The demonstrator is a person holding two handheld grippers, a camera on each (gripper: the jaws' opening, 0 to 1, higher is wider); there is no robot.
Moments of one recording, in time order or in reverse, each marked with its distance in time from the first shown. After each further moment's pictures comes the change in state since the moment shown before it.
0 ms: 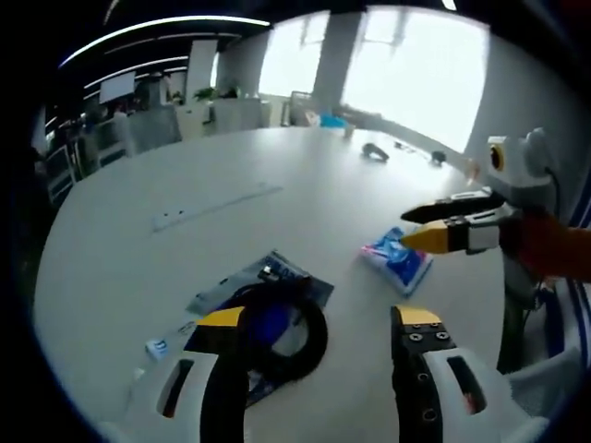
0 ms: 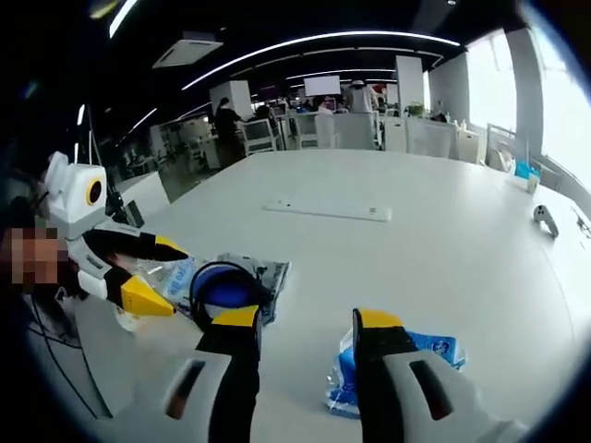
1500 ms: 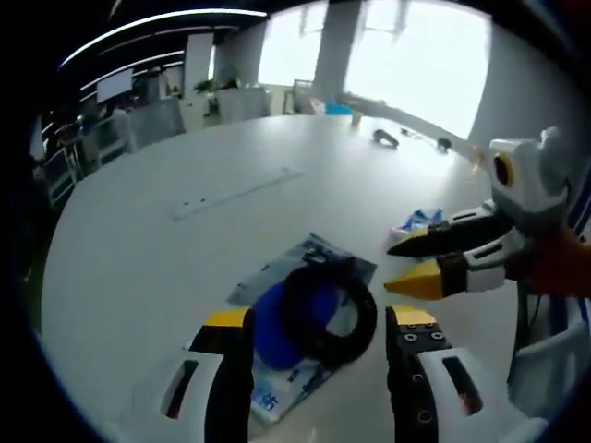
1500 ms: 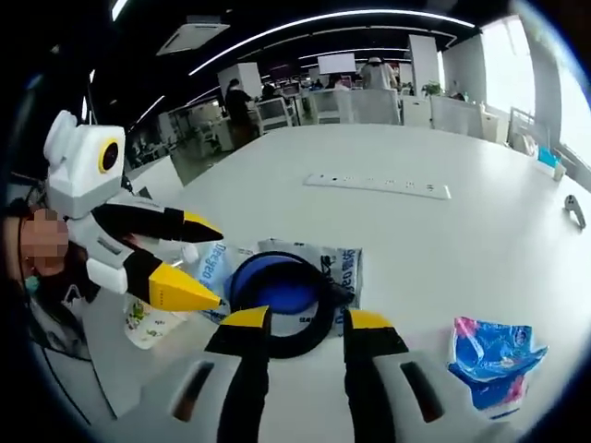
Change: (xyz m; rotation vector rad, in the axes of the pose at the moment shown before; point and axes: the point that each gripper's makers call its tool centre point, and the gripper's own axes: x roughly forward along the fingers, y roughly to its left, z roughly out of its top) left arm 0.007 0.047 -0.011 0.026 0.064 0.000; right arm 0.065 0.076 -0.022 0.016 0.110 0.068
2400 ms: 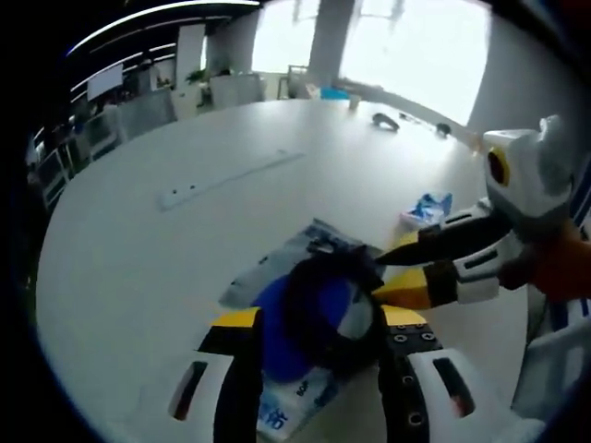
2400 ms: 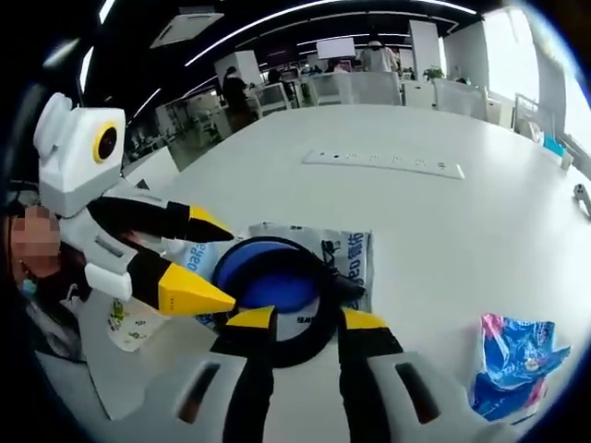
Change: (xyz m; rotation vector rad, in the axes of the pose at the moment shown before) left arm 0.028 0.009 -0.013 0.024 0.071 -0.012; right arm 0.032 -0.004 -0.016 0.031 0.071 0.003
